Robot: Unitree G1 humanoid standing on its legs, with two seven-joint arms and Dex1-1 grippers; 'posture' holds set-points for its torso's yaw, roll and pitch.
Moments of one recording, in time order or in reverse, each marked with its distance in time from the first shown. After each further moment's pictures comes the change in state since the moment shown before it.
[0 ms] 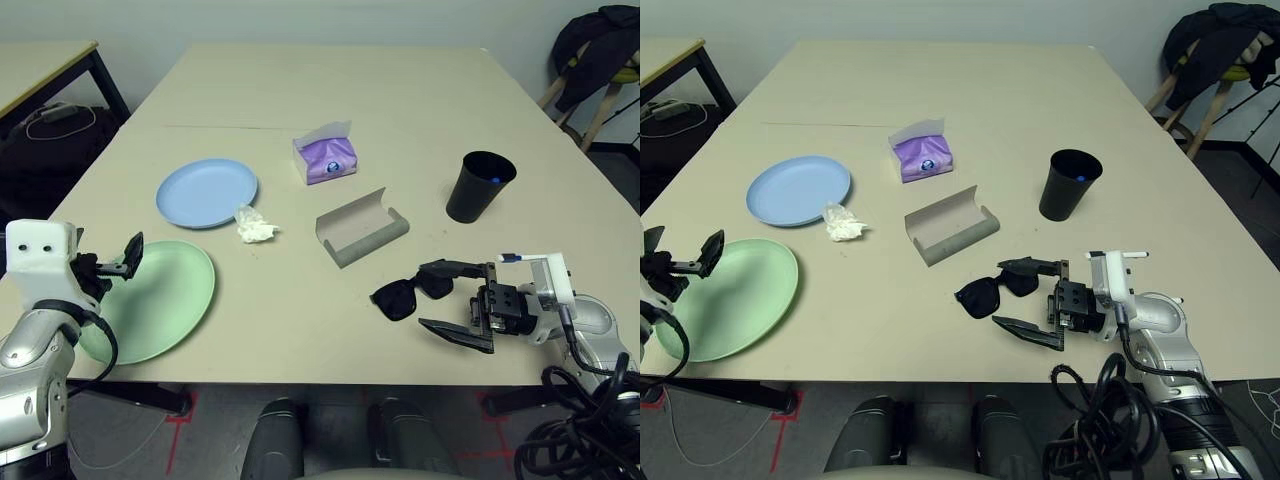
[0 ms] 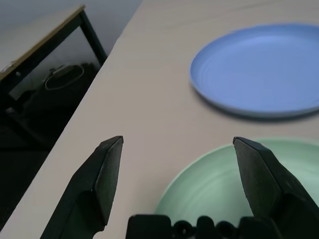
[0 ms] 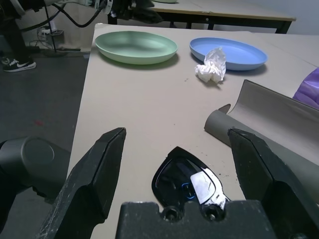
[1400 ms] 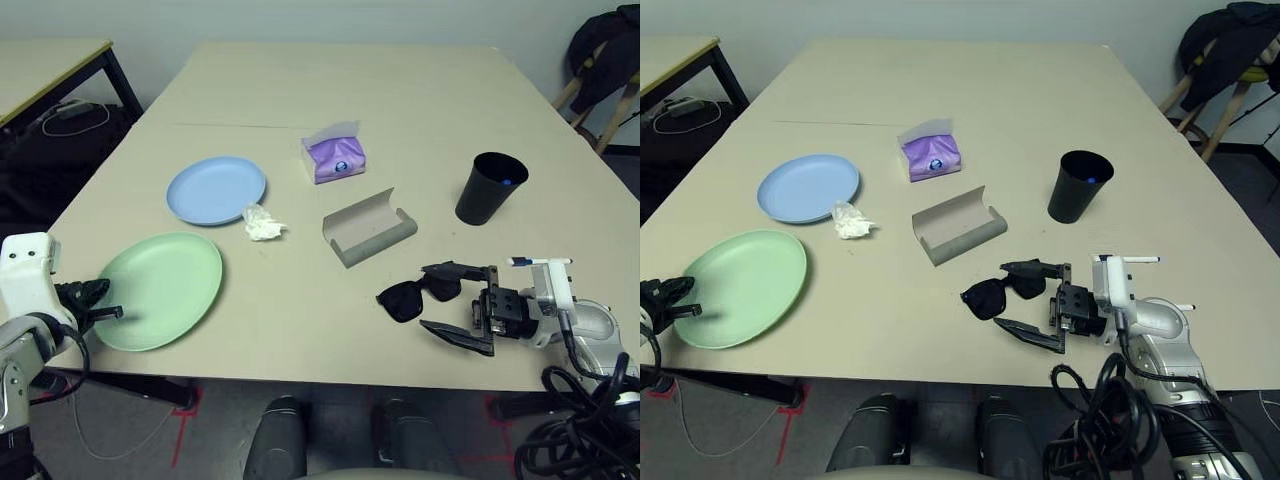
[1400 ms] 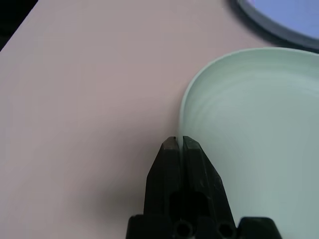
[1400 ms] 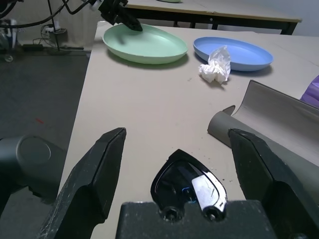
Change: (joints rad) left arm -0.150 0.075 0.056 0.046 -0.167 0.546 -0.085; right arm 0.023 -0.001 0.000 0.007 -0.015 -0.037 -0.036
